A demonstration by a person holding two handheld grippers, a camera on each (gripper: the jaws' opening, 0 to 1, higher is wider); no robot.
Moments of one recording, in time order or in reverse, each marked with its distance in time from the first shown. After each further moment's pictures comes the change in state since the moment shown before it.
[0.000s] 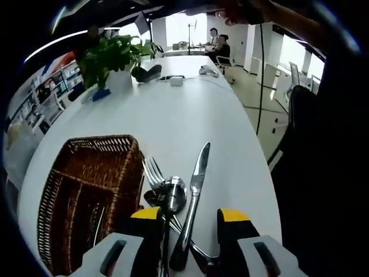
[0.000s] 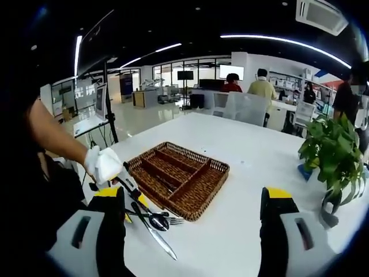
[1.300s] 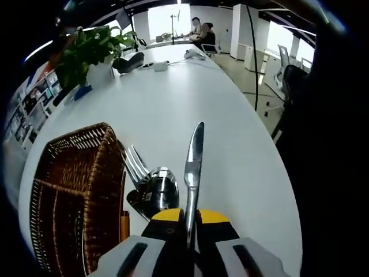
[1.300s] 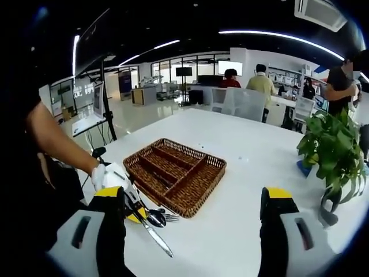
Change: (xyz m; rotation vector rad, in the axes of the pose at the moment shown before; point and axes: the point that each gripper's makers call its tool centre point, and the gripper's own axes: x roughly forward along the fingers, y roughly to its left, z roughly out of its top) left arm 0.041 -0.004 -0.020 0.111 0.077 -0.057; right arm 0.002 -0.014 -0.006 0.017 0.029 0.001
